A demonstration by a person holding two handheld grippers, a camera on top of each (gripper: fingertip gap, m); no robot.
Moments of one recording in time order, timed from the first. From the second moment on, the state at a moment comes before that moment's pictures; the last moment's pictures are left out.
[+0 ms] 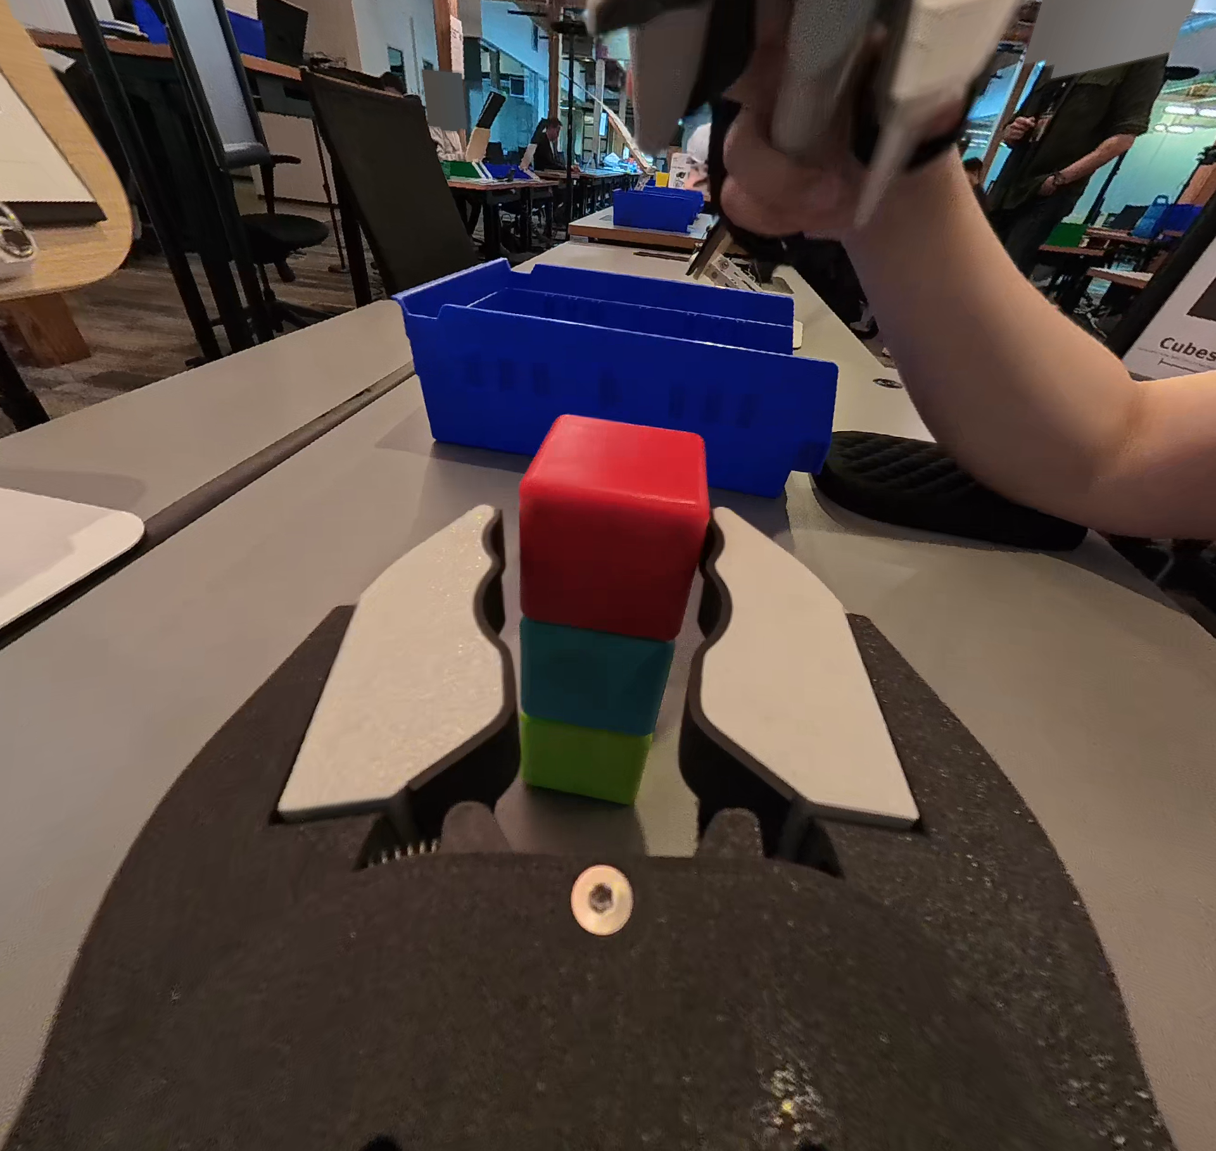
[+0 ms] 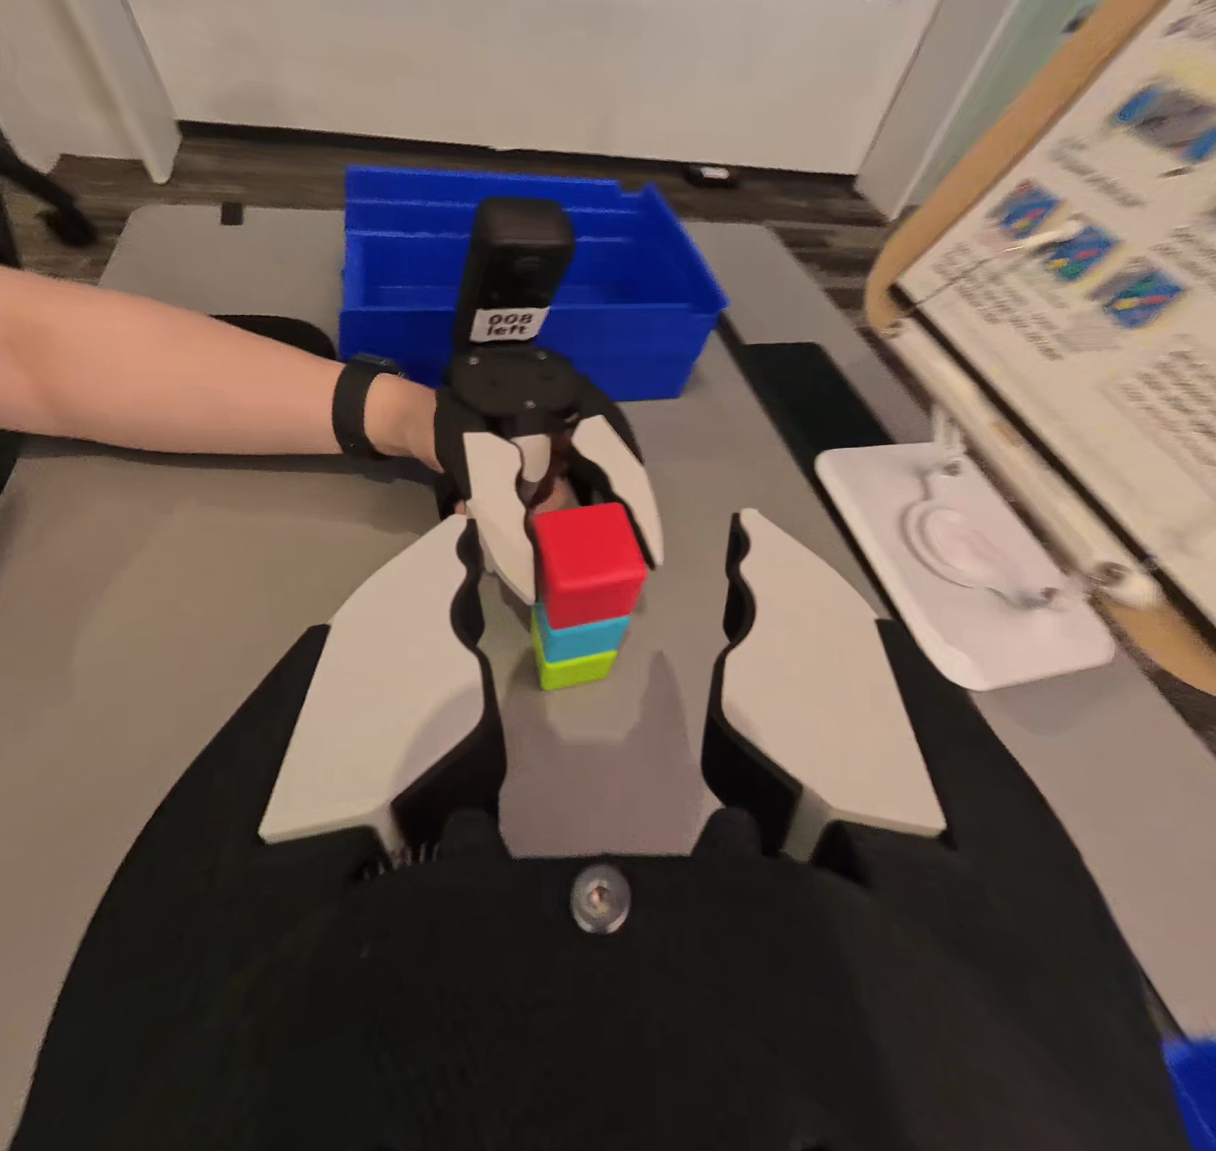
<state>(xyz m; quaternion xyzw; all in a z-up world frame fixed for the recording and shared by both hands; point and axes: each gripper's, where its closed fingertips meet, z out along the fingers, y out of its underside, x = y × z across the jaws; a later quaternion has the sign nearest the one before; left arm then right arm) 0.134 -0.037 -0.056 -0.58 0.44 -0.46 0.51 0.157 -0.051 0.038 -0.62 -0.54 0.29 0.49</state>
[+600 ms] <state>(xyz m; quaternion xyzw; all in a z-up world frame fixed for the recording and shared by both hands) 0.136 -0.041 -0.085 -0.62 0.48 -0.40 0.47 0.114 -0.035 -0.043 -0.68 -0.54 0.30 0.39</state>
